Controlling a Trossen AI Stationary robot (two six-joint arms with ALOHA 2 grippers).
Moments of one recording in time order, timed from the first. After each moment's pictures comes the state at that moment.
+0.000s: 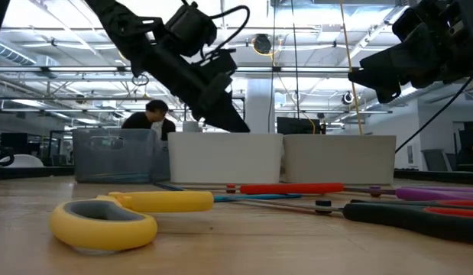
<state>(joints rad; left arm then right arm) 0.12 1.74 0.92 0.23 -0.09 0.01 0.24 0.75 0.09 0.59 0.23 0.16</state>
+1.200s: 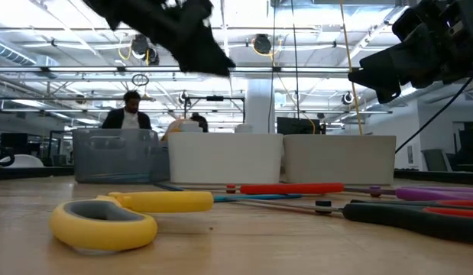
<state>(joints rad) 0.08 1.41 0.92 0.07 -0.10 0.05 0.24 0.75 0.09 0.59 0.23 0.16</state>
